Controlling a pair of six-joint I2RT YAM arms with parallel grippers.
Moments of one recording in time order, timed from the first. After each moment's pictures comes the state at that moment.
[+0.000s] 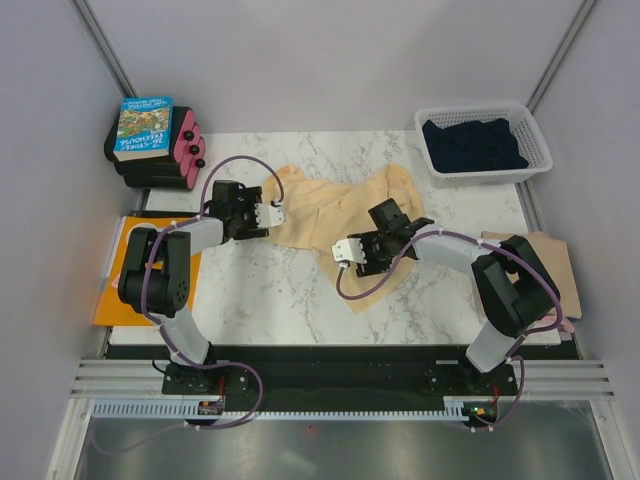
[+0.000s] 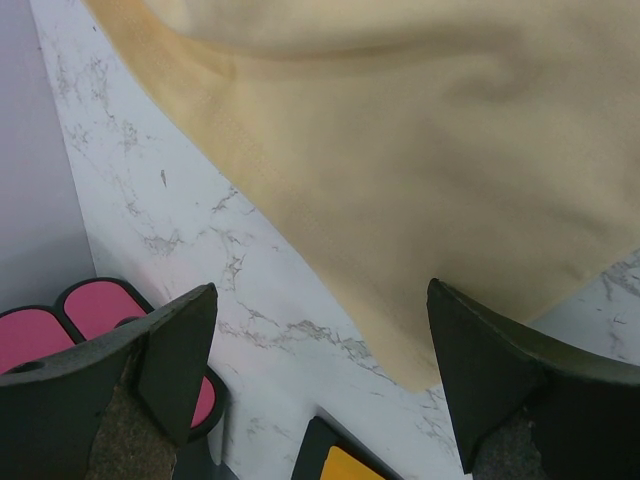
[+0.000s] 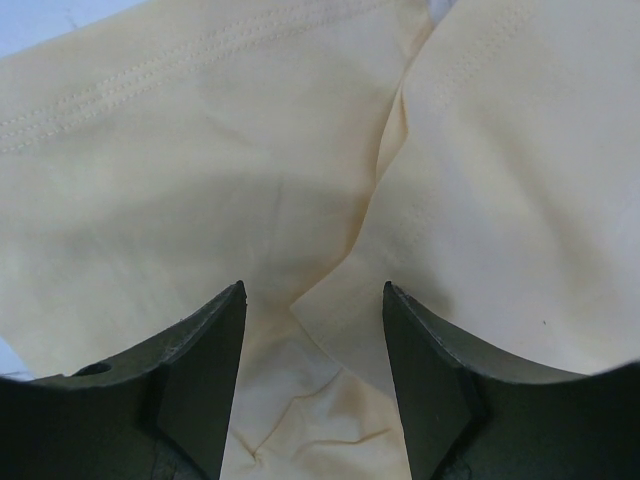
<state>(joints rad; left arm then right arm) -0.14 1.77 0.94 0.07 0.19 1.34 0.56 1.69 0.99 -0.38 -0.38 -1.23</state>
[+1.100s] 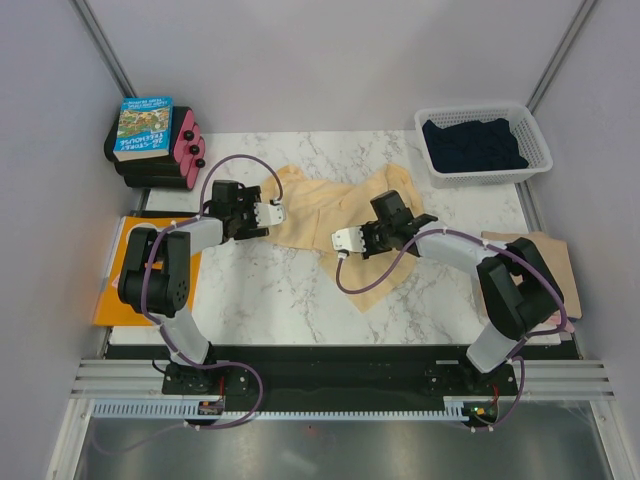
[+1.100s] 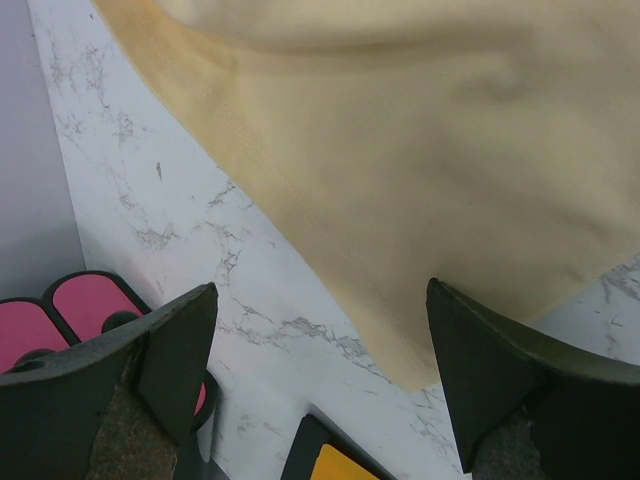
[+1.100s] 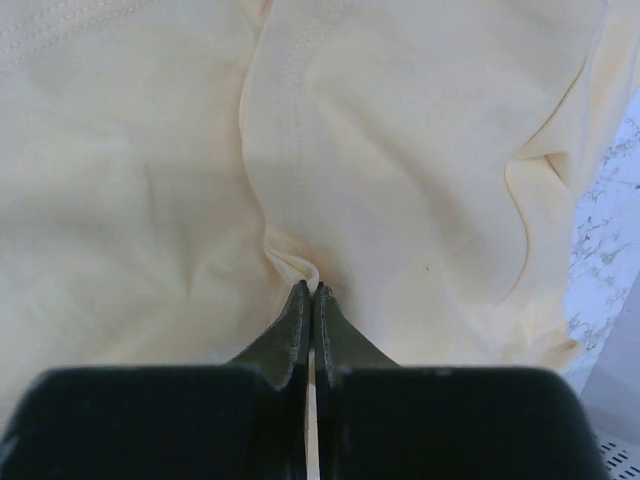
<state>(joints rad) -0.14 1.77 0.94 0.07 0.19 1.31 0.54 1.66 1.01 -0.28 -0.26 -1.26</state>
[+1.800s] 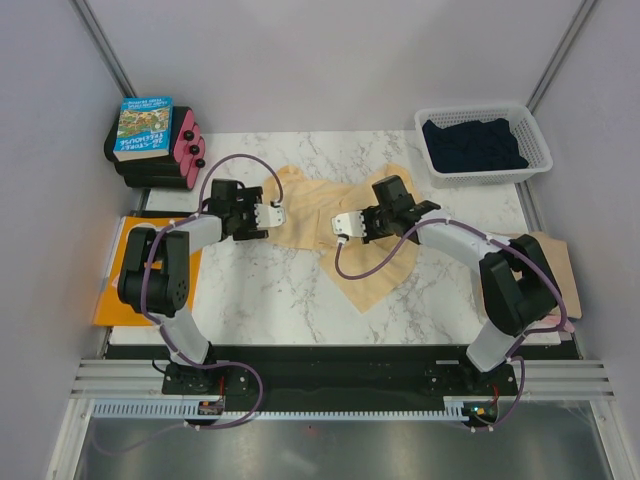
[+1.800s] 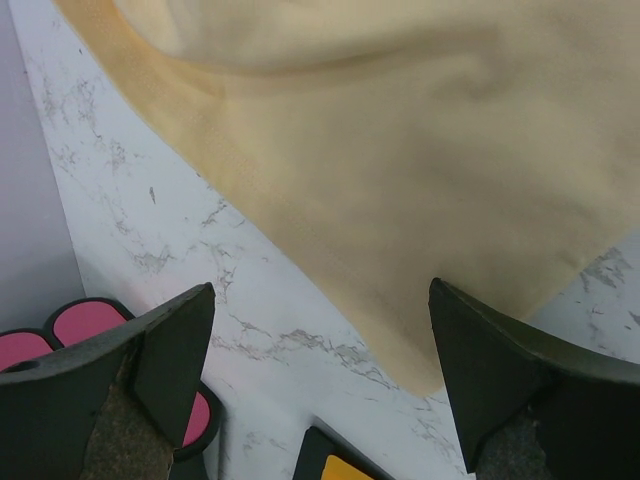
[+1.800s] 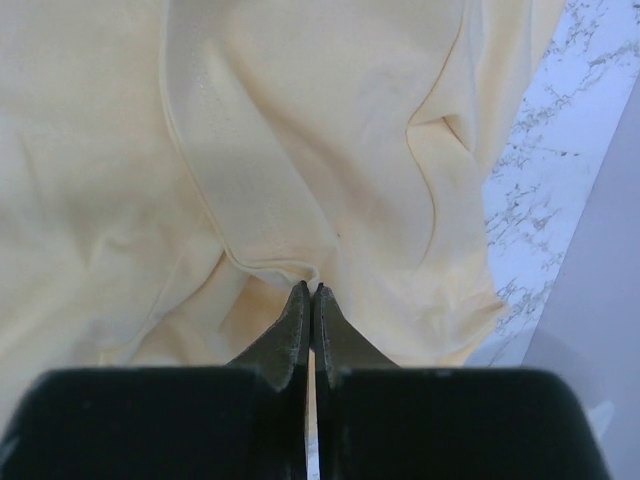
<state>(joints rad) -0.13 1.77 0.96 0.01 0.24 1.35 0.52 1.68 1.13 -0.33 -0.22 -1.29</state>
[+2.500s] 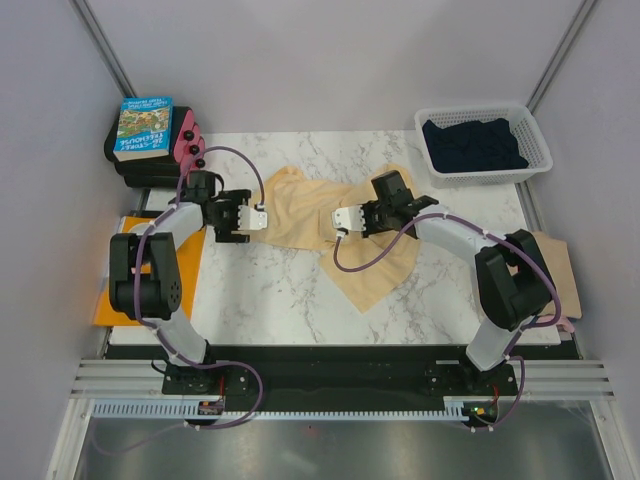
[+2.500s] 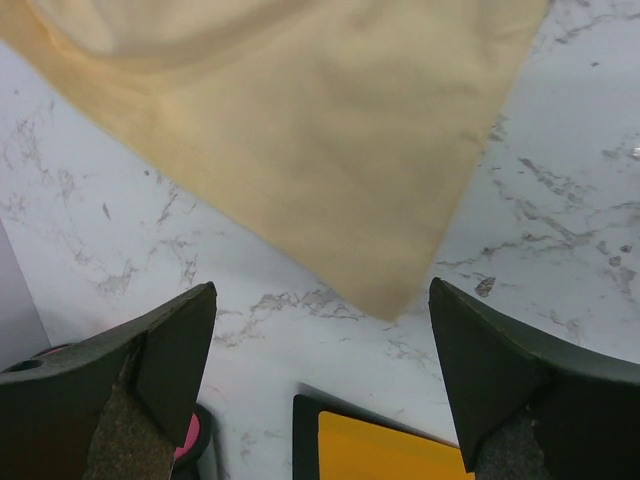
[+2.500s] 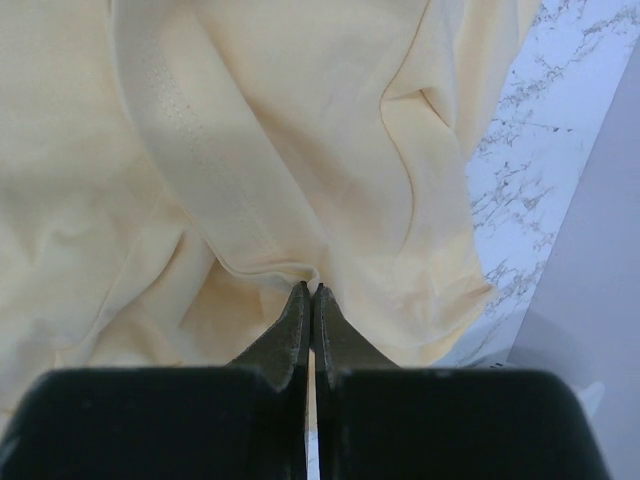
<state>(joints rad) 0.00 1.73 1.09 -0.39 0.43 1.59 0.50 1.73 1.18 -0.33 -0.18 -1.29</state>
